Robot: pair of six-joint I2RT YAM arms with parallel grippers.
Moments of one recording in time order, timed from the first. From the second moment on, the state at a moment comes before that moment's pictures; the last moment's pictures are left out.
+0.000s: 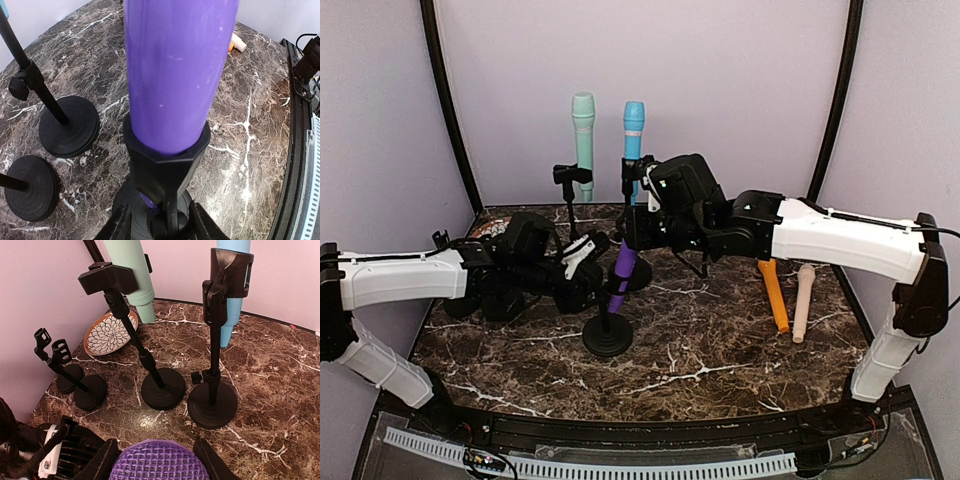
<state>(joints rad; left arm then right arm) -0.77 1.38 0.89 -0.19 0.29 0.12 1.09 1.69 1.56 -0.37 0.33 0.49</state>
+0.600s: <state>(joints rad) -0.79 1.42 0.90 -0.20 0.35 0.16 1.07 1.59 1.43 -0.32 0.26 0.44</state>
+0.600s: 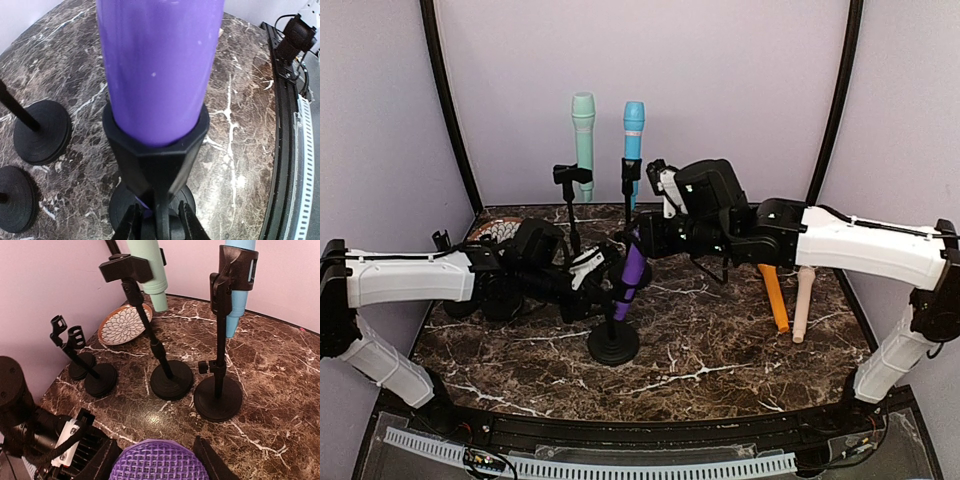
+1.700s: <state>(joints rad) -0.90 1.37 0.88 -0.20 0.26 0.22 0.99 1.43 1.28 -0.28 0.05 0.47</state>
